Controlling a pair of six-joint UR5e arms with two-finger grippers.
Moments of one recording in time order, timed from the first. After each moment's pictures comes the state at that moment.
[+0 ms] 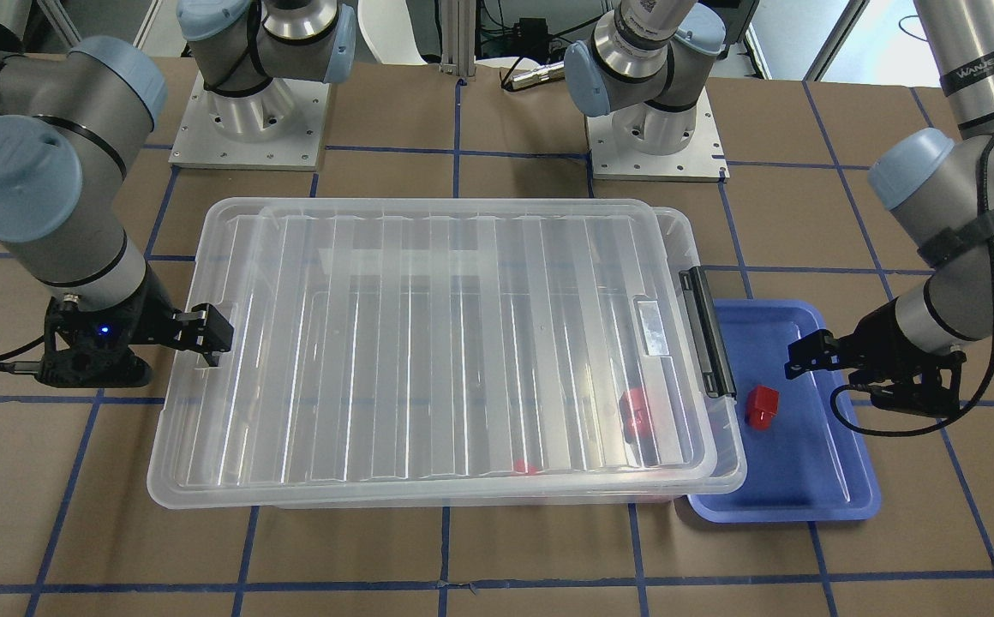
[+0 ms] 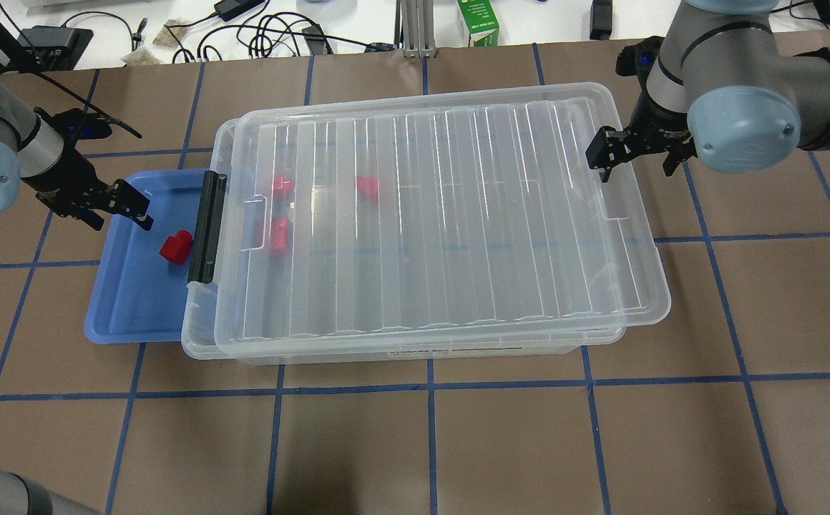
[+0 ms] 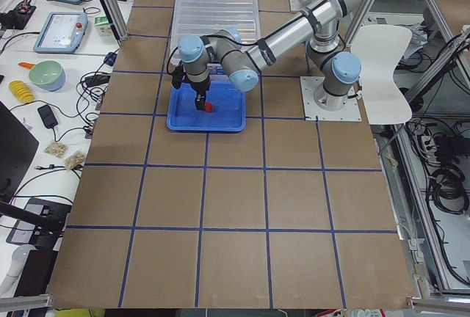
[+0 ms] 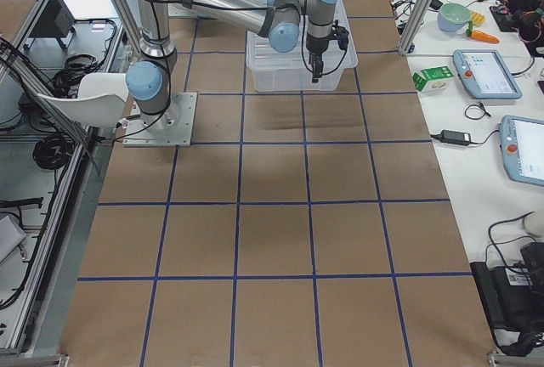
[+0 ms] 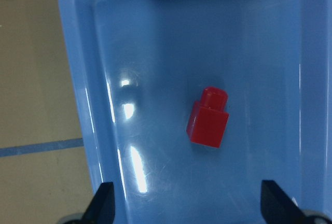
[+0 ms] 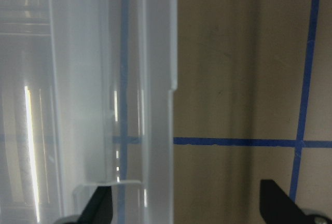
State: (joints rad) left arm -1.12 -1.91 -1.73 -1.19 1.51 0.57; right arm 1.46 -1.35 1.71 -1.96 -1.61 -0.16
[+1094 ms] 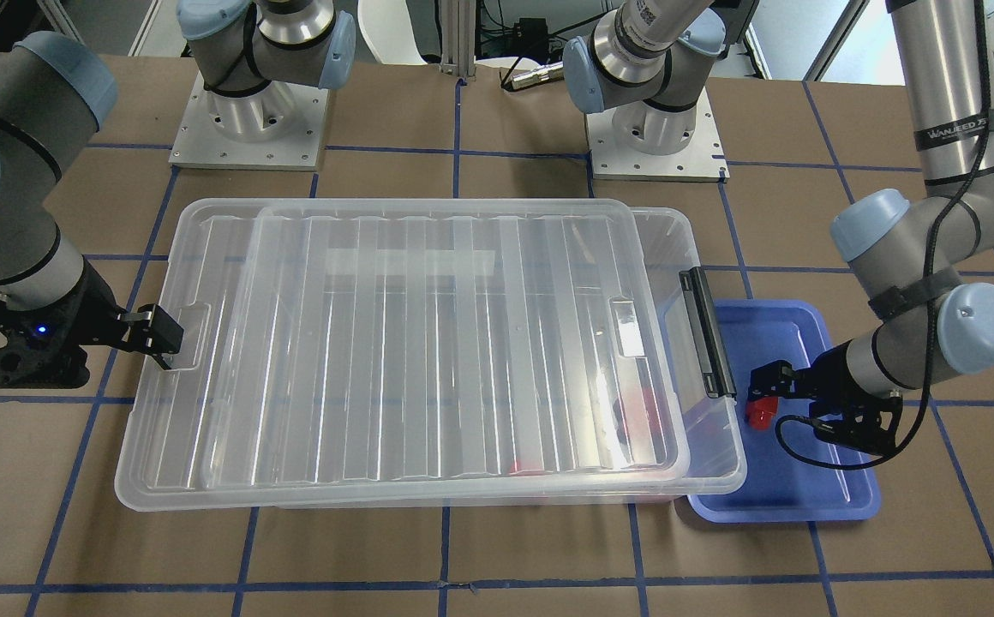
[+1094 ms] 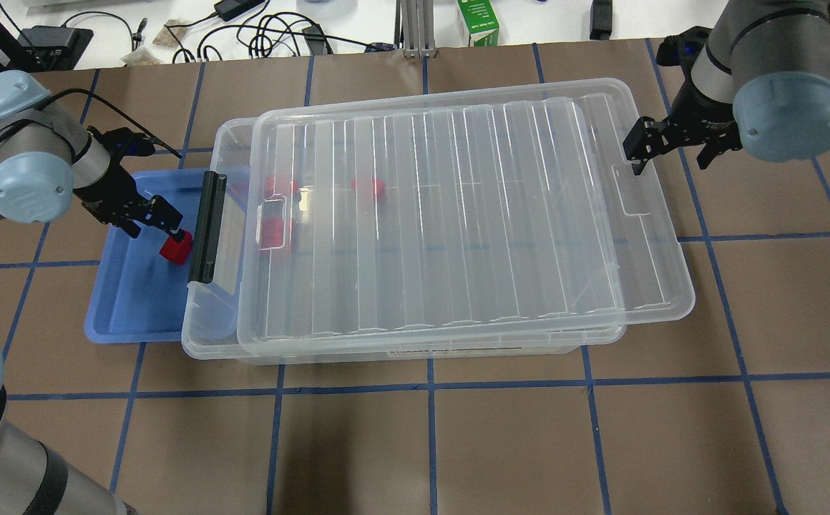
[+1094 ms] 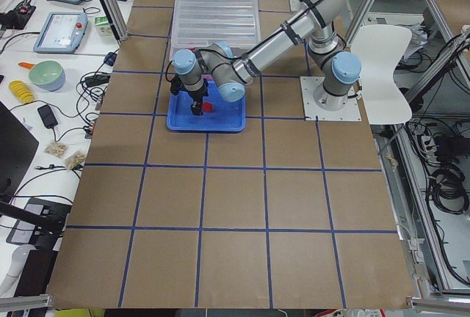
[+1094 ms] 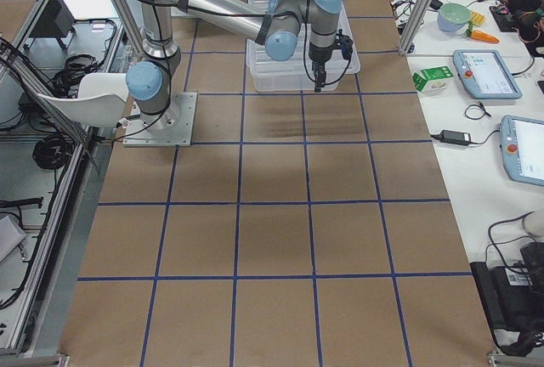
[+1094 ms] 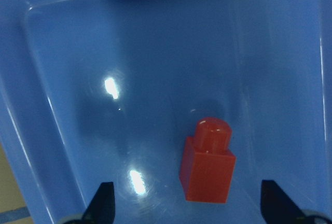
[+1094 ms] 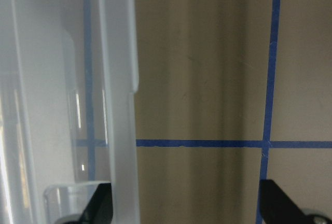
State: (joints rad) left arm -1.18 -2.03 -1.73 -1.12 1.51 0.62; right arm 1.38 -1.35 1.70 -1.95 -1.60 -0.23
